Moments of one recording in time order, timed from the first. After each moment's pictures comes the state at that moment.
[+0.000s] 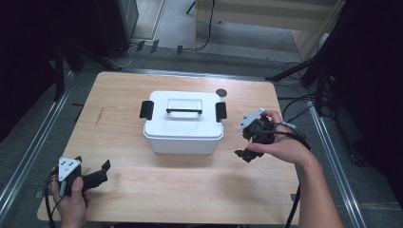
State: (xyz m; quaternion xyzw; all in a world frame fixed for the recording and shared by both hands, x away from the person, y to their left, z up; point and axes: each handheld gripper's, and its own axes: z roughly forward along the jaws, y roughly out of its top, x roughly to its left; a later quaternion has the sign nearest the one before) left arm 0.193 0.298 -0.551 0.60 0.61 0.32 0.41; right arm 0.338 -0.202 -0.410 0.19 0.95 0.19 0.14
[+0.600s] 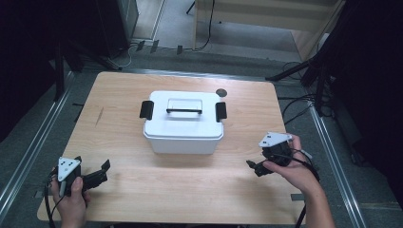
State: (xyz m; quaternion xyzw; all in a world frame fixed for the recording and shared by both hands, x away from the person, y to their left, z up) left arm 0.193 0.299 -0.551 0.59 0.61 0.32 0.41; right arm 0.303 -0.266 -0.467 0.29 0.90 0.28 0.20
